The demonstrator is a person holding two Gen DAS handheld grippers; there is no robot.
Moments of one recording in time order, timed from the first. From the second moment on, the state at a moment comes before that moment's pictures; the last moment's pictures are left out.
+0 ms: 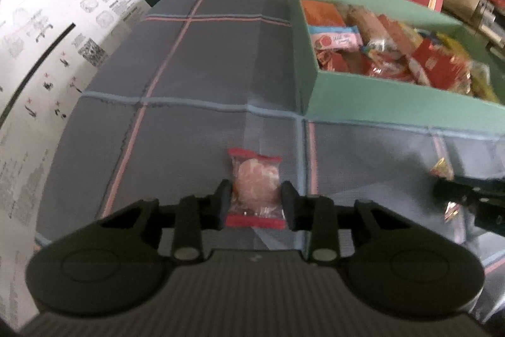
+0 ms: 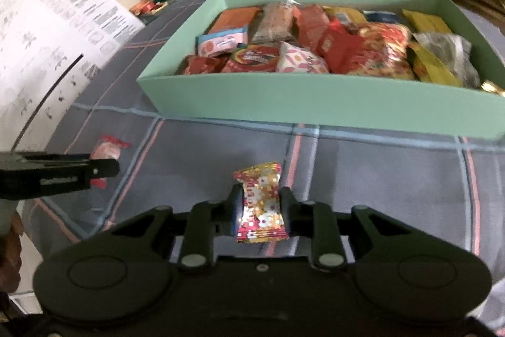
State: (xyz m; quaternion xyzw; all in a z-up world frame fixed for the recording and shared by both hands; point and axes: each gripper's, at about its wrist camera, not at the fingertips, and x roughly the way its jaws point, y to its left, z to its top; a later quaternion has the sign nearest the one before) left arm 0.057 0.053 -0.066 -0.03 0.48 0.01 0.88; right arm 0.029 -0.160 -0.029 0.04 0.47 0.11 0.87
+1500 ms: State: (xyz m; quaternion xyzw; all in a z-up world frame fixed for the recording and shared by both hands) left arm 0.241 -0.120 0.017 0.04 0.39 -0.14 0.91; right arm 0.181 -0.289 0.053 0.18 0.37 0.02 0.91
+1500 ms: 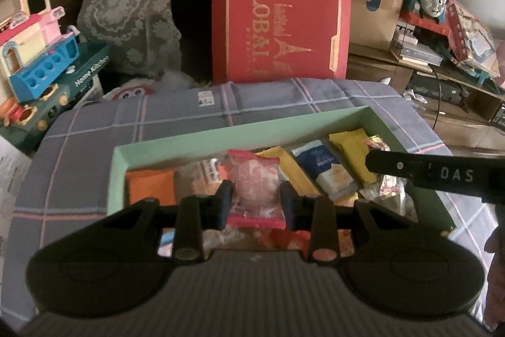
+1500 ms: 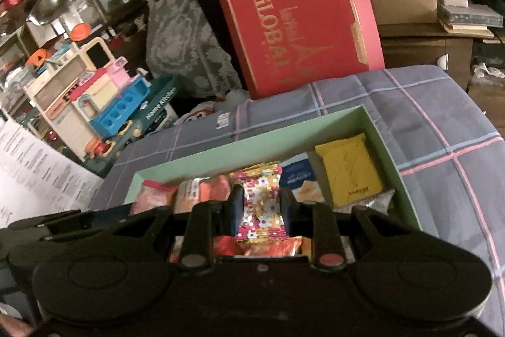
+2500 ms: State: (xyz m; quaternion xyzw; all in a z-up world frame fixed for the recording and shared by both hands) left arm 0.216 -0.117 0.006 0.06 0.42 -0.08 0.90; right arm 0.155 -0.268 0.049 0.17 0.38 0.00 0.91
